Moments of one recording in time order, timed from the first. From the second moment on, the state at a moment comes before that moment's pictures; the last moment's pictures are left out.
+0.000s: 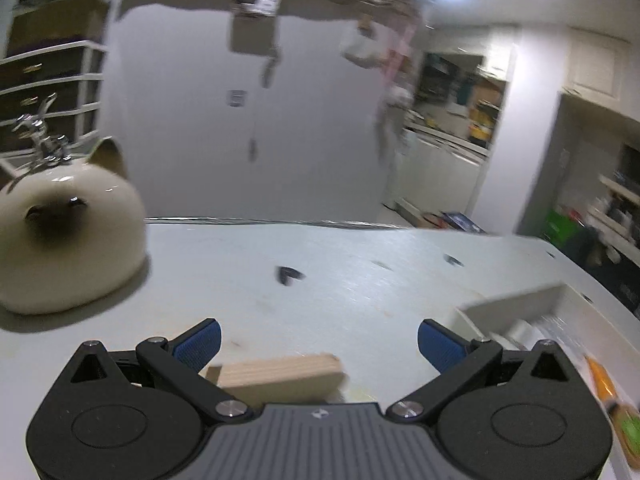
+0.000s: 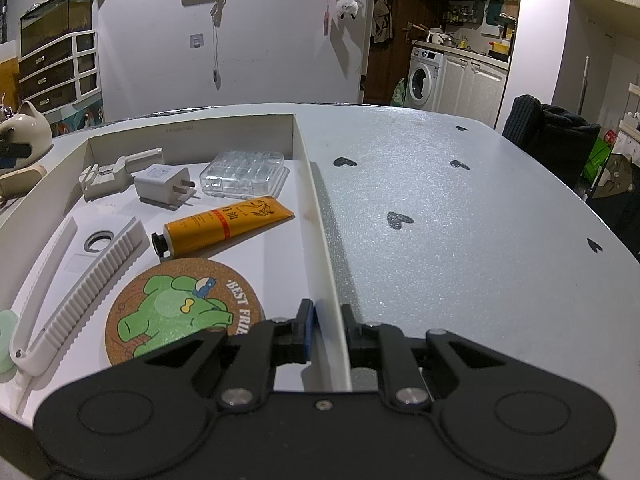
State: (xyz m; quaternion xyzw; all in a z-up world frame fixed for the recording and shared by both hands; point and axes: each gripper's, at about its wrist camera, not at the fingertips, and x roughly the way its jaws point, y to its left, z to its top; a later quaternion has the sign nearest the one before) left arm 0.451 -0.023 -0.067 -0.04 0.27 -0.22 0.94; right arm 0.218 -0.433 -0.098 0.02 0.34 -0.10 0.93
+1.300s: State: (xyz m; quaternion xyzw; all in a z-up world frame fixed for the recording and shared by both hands) left arm 0.409 0.001 -0.077 0.07 0.39 -0.31 0.86; right arm 0.215 -0.431 -0.100 0.02 0.33 -0.10 0.94
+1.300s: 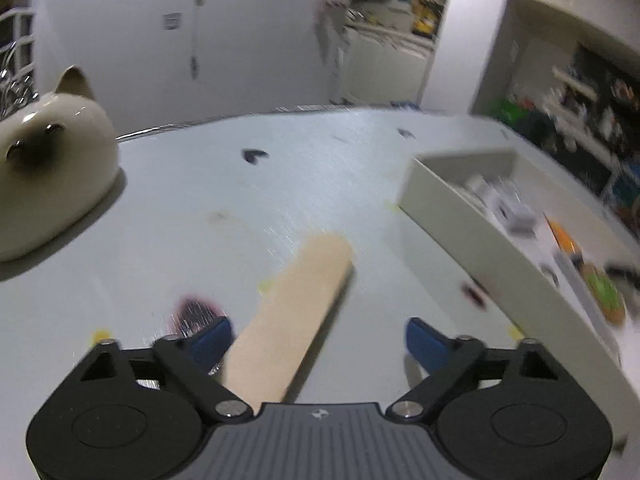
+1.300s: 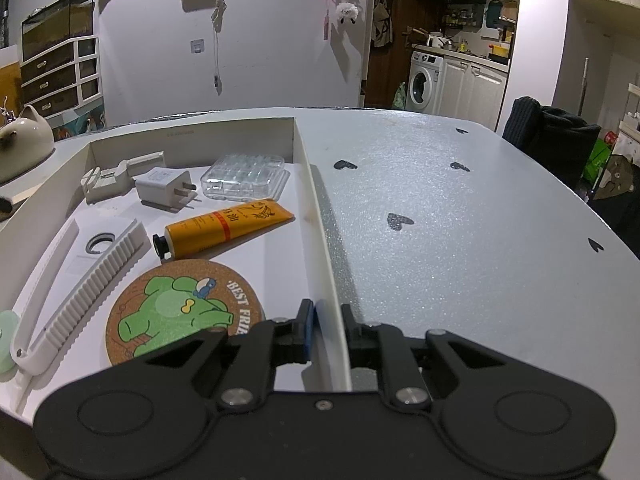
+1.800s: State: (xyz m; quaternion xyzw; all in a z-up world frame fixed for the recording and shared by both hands) left arm 0.412 -0.045 -0.072 0.14 0.41 -0.27 0.86; right arm 0.219 -0.438 -0.098 0.03 0.35 -0.09 0.93
